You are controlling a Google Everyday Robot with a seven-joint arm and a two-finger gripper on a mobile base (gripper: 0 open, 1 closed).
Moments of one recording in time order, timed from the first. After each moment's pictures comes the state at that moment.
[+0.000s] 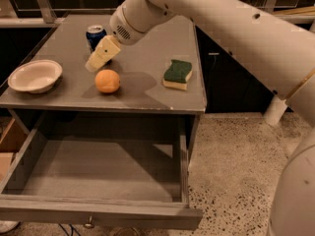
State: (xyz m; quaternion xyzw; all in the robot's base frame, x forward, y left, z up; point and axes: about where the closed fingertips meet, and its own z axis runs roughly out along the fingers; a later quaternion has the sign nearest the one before) arm 0.667 0.119 0.937 -0.53 0.74 0.17 0.37
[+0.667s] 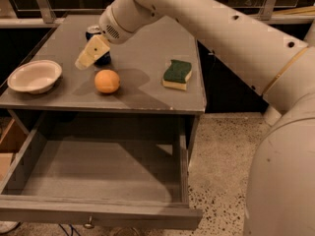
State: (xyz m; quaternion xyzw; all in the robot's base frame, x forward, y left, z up) arm 0.683 0.150 0.936 -0.54 0.73 0.19 0.38
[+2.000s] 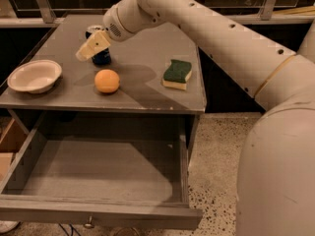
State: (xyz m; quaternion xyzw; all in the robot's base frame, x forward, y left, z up) arm 0.723 0.157 0.933 -0.51 0.71 0.21 0.44
